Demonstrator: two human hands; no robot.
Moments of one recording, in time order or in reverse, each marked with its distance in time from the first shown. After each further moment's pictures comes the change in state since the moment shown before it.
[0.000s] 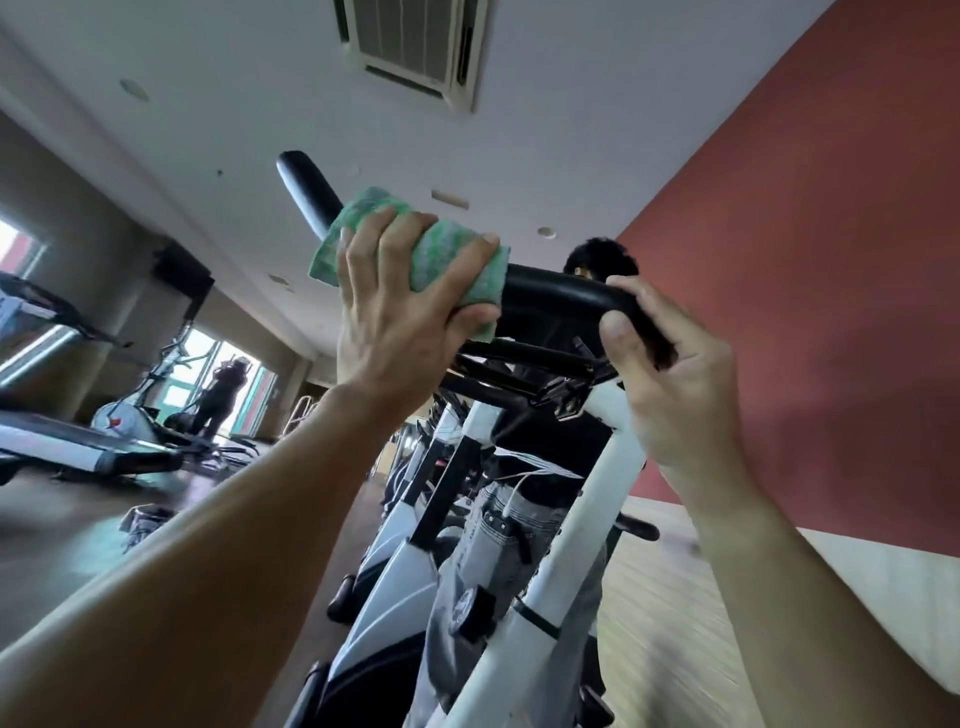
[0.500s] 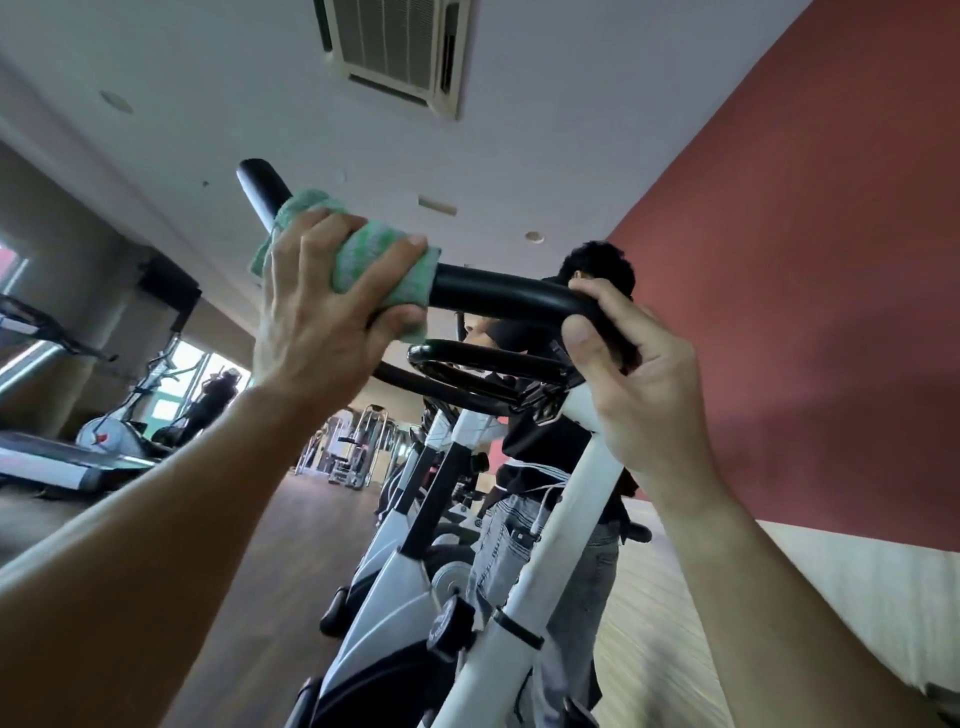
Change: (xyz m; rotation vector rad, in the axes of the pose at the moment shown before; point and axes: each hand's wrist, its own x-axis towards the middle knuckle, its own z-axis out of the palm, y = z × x) left_hand 0.000 -0.026 -0.010 0.014 -0.066 -0.032; right_hand 0.001 -0.004 -0.003 0.051 -0.024 -0.013
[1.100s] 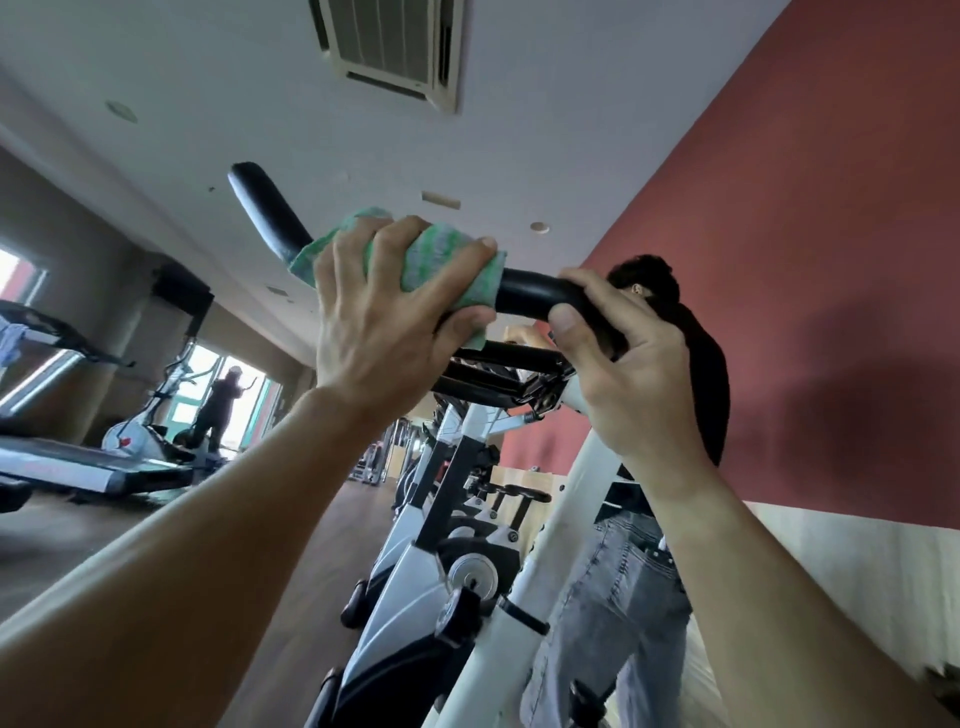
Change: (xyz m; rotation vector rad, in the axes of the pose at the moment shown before) left_hand 0.009 0.057 -0.002 0.090 -0.023 0.081; right_hand 0.001 0.006 -0.003 -0.039 0.011 0.017
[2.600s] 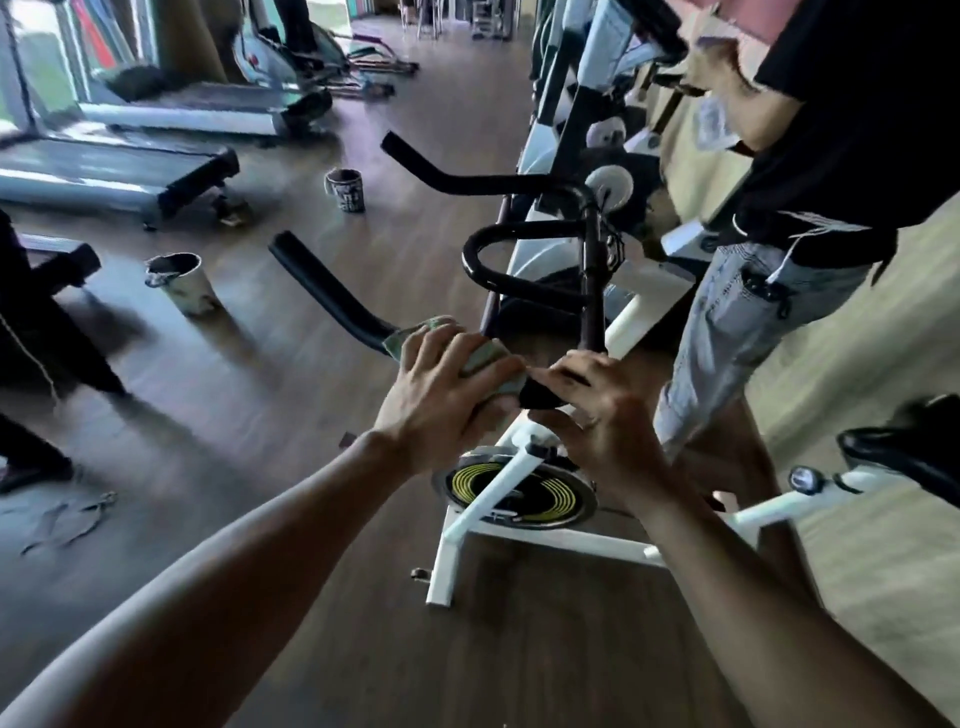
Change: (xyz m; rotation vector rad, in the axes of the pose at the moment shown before) left_hand 0.116 0.023 -0.070 -0.224 -1.273 -0.052; right_hand 0.064 -0.031 -0.050 -0.025 -0.647 0.505
